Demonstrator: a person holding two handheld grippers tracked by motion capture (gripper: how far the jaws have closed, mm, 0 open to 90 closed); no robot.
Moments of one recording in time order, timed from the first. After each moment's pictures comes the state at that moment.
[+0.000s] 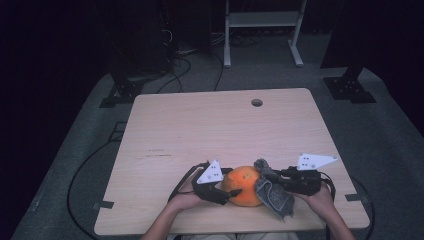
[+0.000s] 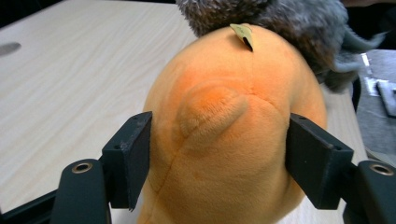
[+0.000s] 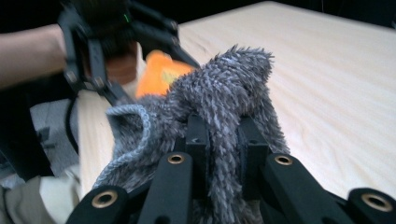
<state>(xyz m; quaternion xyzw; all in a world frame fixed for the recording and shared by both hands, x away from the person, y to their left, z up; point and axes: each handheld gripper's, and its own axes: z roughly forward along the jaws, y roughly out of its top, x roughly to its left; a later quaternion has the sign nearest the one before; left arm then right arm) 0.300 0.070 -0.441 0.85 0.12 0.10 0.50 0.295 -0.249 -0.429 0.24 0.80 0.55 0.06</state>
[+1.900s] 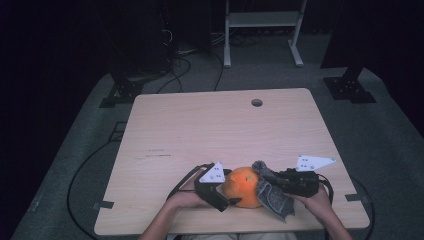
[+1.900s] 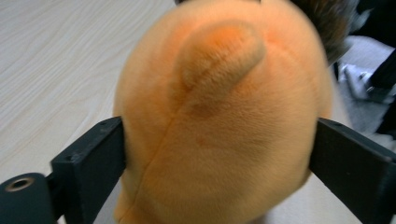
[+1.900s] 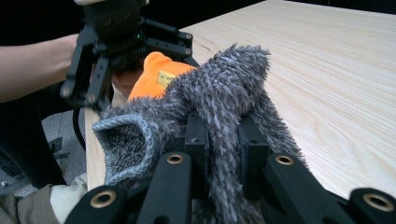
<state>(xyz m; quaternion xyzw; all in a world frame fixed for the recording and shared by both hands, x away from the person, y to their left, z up) 0.307 0.062 -0.457 0.87 0.10 0.06 0.49 0.291 -0.244 -0.434 0.25 0.79 0.56 0.05</state>
